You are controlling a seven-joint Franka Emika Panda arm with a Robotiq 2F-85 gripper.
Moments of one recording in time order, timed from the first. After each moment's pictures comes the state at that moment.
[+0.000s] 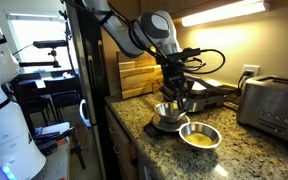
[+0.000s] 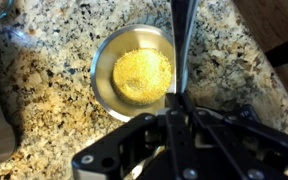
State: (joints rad) arm -0.13 0.14 -0.05 -2.20 -0.61 2.32 -0.81
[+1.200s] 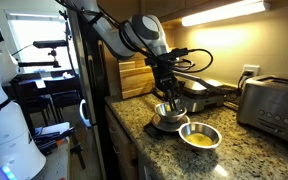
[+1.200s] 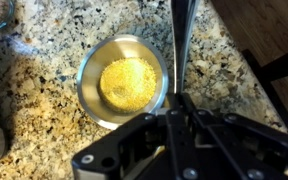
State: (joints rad) arm -0.10 0.07 -0.05 -2.31 -0.73 2.32 -0.70
